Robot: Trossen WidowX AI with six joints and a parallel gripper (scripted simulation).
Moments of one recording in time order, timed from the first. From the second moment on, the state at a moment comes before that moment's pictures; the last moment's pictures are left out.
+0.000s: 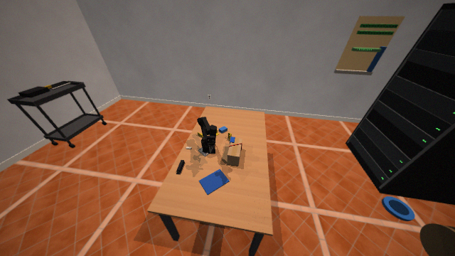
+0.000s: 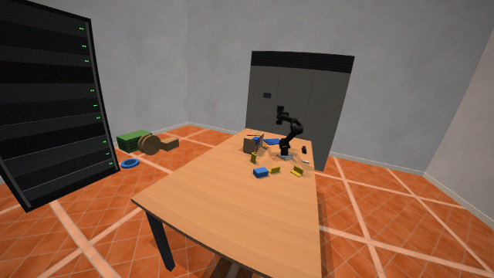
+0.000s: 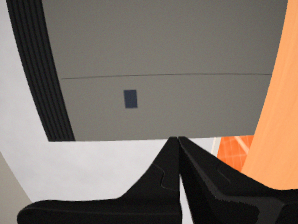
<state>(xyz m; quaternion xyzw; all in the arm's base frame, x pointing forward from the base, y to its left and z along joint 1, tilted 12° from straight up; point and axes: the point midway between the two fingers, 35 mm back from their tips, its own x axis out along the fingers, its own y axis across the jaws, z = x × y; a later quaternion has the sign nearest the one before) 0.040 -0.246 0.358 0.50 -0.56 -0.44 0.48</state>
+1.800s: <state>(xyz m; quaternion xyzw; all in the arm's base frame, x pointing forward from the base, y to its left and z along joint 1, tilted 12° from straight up) 0.222 -0.031 0.238 0.19 -0.64 -0.06 -0.74</state>
